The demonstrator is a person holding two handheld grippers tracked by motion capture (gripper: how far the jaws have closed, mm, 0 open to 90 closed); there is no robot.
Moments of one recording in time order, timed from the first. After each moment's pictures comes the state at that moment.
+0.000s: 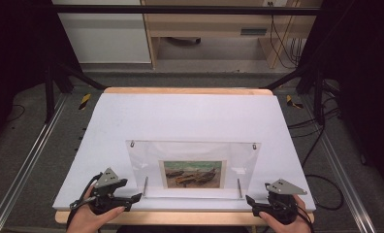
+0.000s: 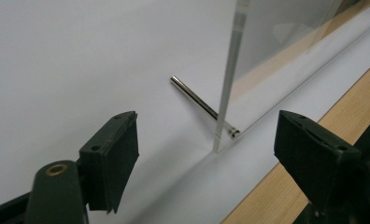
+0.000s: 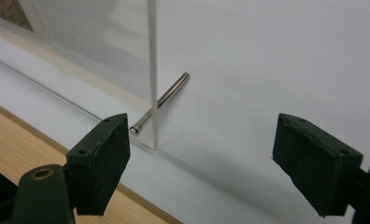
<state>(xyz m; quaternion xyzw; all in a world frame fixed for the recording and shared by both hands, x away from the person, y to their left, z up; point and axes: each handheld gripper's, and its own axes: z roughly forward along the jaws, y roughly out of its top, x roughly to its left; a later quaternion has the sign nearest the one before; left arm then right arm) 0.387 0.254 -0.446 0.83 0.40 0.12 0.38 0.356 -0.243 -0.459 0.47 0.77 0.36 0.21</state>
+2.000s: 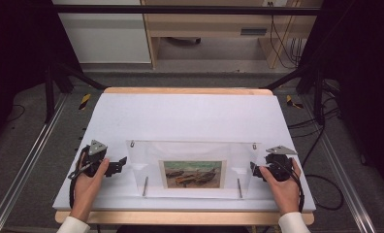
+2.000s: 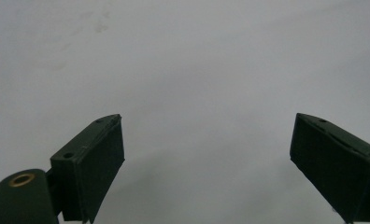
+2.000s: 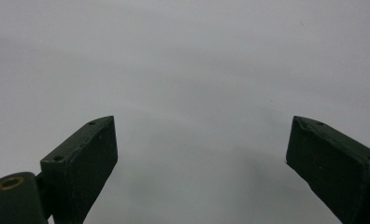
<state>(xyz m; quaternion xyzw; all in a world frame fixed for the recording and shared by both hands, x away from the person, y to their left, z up) 0.485 0.302 -0.470 0.76 0.49 0.24 0.36 0.467 -0.263 -0.472 0.55 0.73 0.30 0.26</state>
